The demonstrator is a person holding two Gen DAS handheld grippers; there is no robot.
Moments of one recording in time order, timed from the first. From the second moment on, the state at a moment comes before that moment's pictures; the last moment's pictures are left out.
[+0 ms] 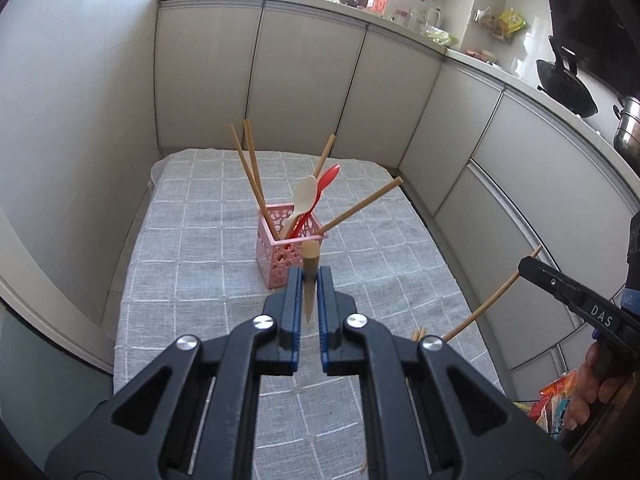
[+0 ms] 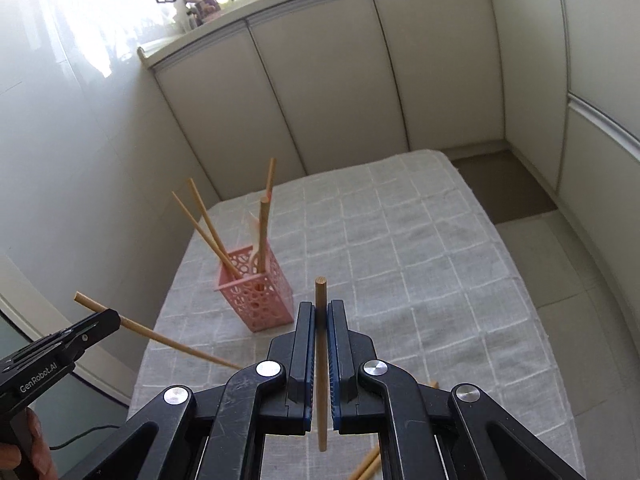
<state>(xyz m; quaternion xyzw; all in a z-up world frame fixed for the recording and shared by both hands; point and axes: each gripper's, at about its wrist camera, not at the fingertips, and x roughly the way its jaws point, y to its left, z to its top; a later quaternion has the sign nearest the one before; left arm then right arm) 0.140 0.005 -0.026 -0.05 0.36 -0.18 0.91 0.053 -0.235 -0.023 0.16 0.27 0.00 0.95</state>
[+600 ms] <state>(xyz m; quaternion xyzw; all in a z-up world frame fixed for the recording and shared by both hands) 0.160 0.015 0.018 -0.07 0.29 -0.15 0.94 0.083 -0.208 0.018 0.16 0.24 0.05 0.96</state>
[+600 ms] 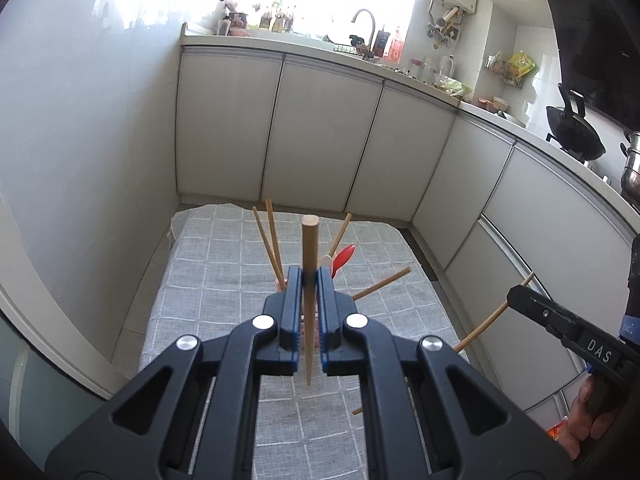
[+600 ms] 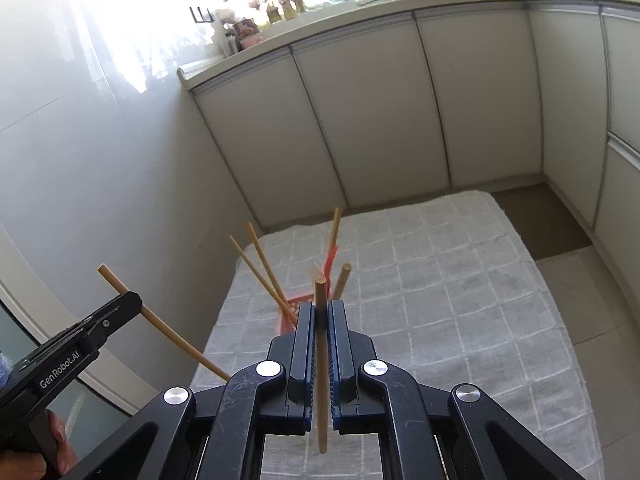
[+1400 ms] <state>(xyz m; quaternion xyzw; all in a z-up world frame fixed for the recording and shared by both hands) 0.245 -0.012 -0.009 -0.07 0.28 -0.12 0.95 0.162 -0.211 0.055 0.16 0.17 0.05 0.97</state>
